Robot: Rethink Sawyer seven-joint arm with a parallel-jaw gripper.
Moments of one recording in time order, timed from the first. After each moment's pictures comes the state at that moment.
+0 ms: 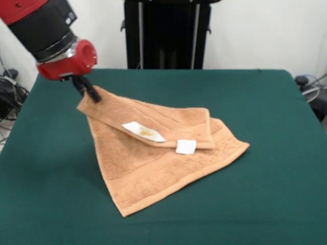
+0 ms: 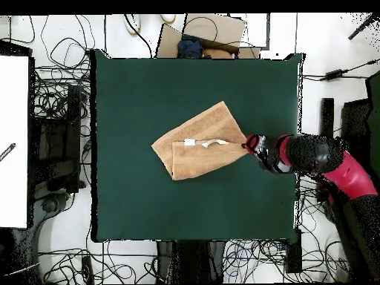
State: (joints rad) arm -1.08 -0.52 0.67 1.64 -0.24 0.86 1.63
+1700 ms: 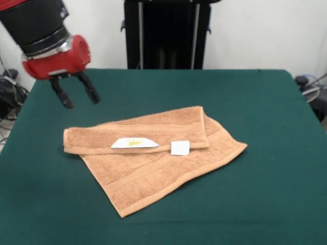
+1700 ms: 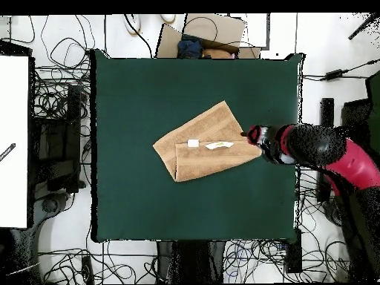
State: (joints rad) arm -1.01 -0.58 0.66 1.59 -0.28 0.83 1.53
